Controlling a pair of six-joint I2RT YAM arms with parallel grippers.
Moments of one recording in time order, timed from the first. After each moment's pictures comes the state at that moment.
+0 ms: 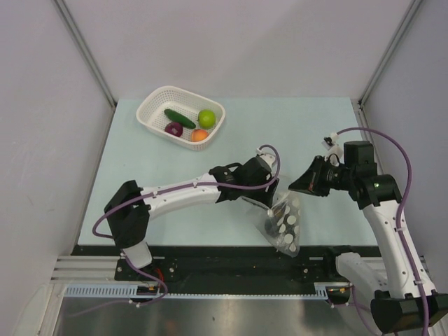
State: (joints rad) left arm -1.08 1.73 1.33 -0.50 -0.08 -0.52; right arm 0.13 0.90 1.05 -0.96 -0.66 0.57
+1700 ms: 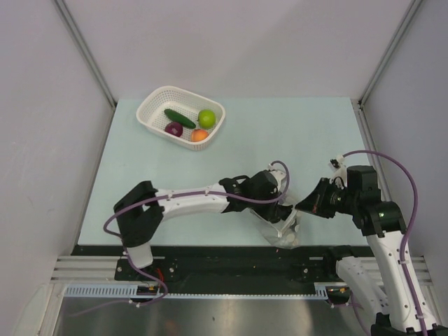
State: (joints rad) left arm -1.14 1.81 1.27 -0.34 0.06 -0.51; right arm 0.15 0.68 0.90 -1.03 -0.54 0.58
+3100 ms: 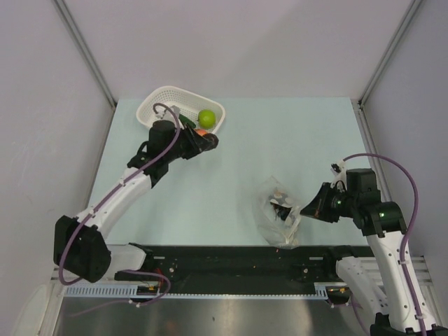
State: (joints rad) left arm -0.45 1.25 1.00 -0.15 0.16 -0.76; right arm 0.14 0.68 0.90 -1.13 -0.46 0.51
